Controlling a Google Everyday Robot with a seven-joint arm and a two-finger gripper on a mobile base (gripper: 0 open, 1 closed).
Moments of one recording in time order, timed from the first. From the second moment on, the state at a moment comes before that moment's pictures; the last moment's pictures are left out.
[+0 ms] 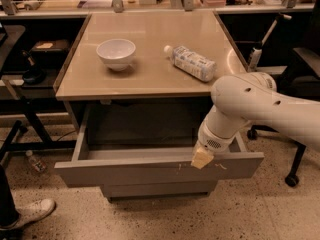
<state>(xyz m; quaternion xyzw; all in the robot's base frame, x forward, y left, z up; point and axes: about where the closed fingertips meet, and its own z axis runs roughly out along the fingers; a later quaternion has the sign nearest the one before) 0.487 -0.125 0.681 -0.56 0.82 0.07 0.09</state>
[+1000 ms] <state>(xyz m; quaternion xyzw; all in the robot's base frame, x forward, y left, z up) 0.471 -0.127 0.676 -0.55 0.83 0.07 0.08</state>
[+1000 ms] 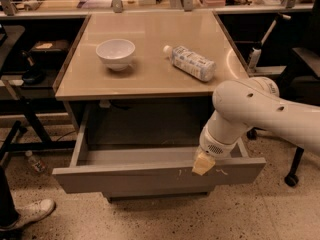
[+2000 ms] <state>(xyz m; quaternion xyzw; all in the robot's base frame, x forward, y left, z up) 0.441 -0.130 0.678 -0.53 0.84 0.08 0.08</state>
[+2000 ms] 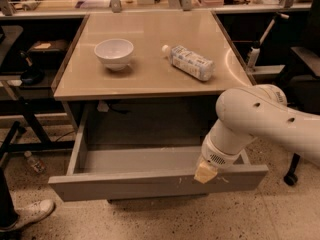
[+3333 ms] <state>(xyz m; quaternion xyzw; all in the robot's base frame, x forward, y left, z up) 0.403 -0.136 0.683 -0.50 0.86 0.08 0.07</state>
